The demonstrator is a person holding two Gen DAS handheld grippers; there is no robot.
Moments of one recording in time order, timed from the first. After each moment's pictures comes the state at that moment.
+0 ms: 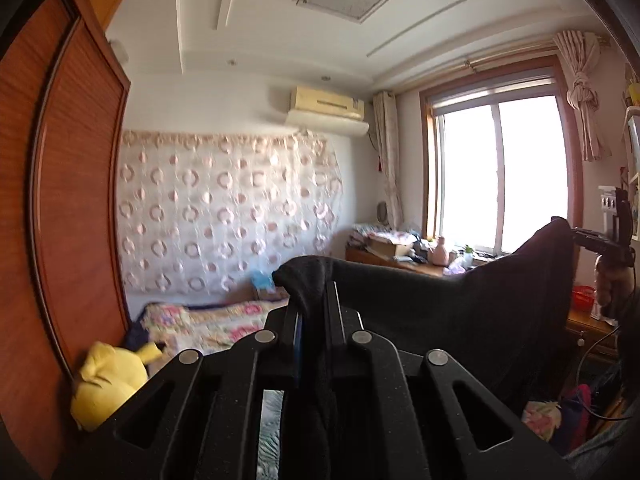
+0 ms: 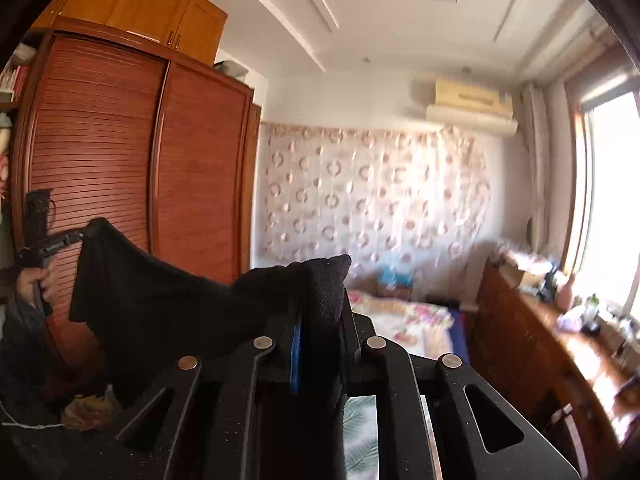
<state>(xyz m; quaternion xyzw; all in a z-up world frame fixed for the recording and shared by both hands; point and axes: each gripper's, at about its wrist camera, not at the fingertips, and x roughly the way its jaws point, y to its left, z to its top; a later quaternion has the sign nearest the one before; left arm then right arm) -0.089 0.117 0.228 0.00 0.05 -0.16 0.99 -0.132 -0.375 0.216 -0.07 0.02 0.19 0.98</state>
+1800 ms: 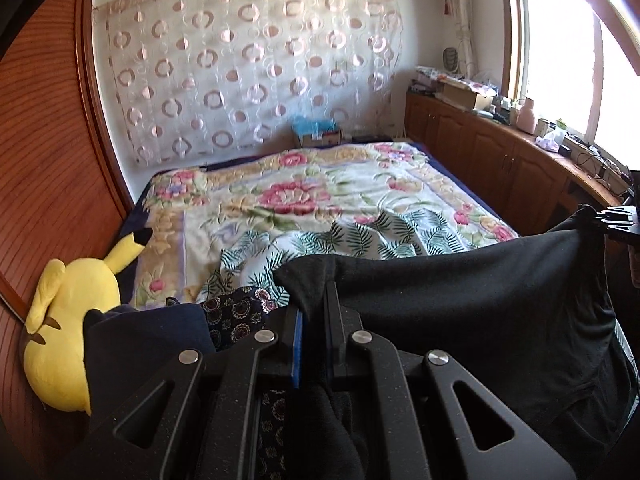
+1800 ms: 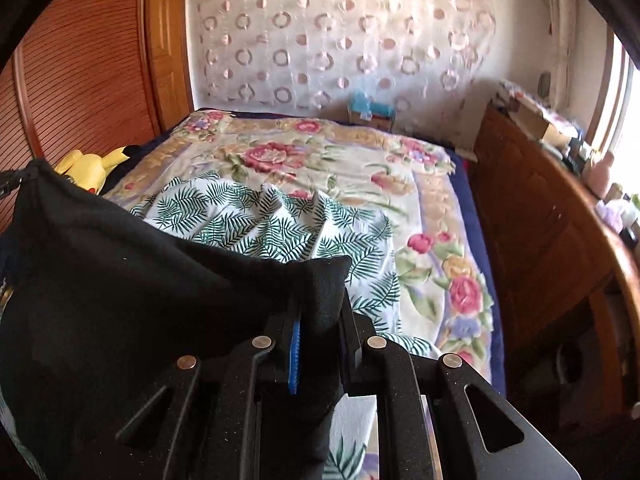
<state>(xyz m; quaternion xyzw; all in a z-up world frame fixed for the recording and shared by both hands) 0.280 0.064 -0.001 0.04 0.33 -0.07 0.94 0.368 -0.307 0.019 -0.08 0.33 0.13 0.93</state>
